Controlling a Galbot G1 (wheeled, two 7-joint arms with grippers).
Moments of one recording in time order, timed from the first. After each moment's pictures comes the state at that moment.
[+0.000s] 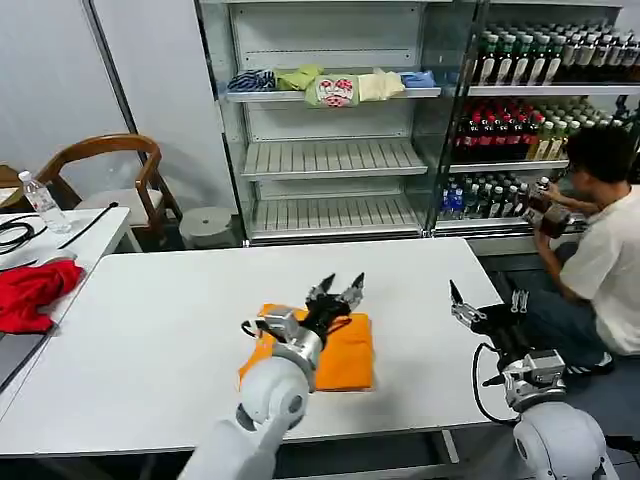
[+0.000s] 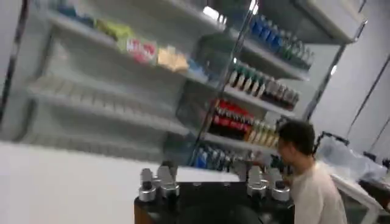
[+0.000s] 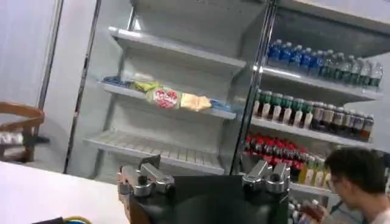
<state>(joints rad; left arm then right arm) 0.91 -1.42 -0.04 -1.86 -0.59 0.39 -0.27 -1.30 1.10 0.59 2.11 0.25 -0.26 0.06</state>
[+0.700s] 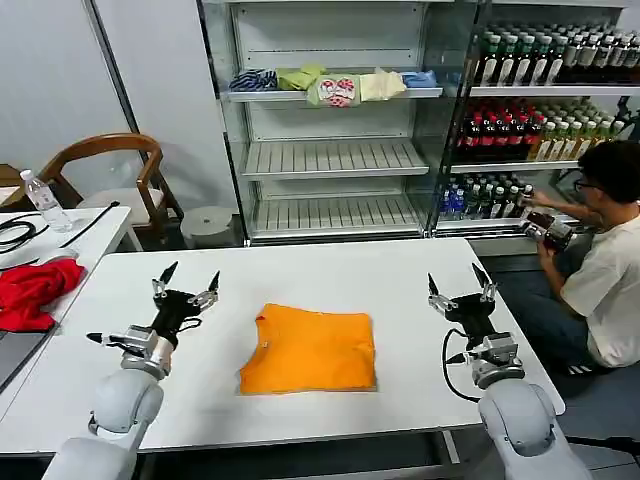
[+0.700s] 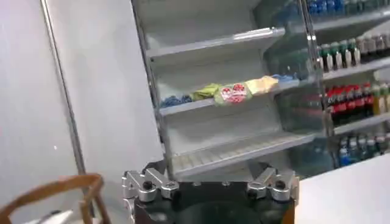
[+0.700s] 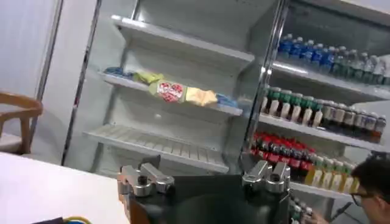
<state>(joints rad) 1.08 -1.07 -0.46 -1.77 -0.26 0.10 -0.02 -1.13 1.15 0.45 1.91 0.14 -0.21 0.08</state>
